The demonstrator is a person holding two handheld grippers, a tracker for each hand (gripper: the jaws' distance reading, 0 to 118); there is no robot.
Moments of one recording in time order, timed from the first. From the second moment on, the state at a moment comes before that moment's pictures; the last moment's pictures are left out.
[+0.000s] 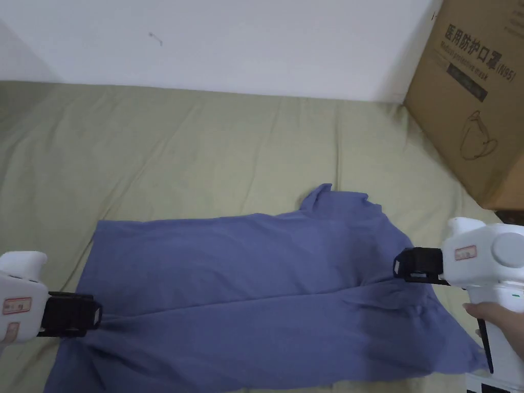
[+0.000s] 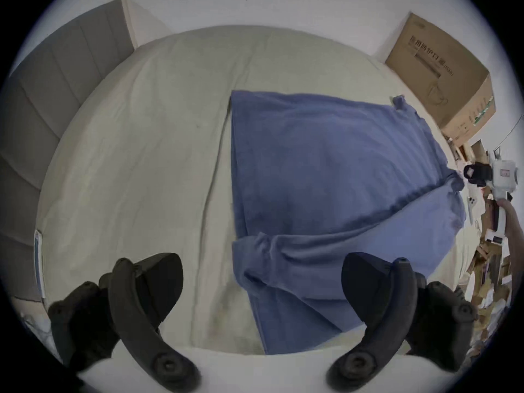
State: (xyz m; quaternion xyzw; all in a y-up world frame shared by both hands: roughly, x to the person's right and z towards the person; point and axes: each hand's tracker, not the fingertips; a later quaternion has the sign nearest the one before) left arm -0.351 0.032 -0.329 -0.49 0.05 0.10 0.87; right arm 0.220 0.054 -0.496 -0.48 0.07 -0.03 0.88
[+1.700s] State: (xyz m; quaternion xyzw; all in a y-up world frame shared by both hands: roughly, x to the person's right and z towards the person) left arm -0.313 0.029 -0.249 -0.45 0.10 0.09 0.88; right arm 0.293 -0.027 -0.452 -0.53 0.02 -0.03 0.85
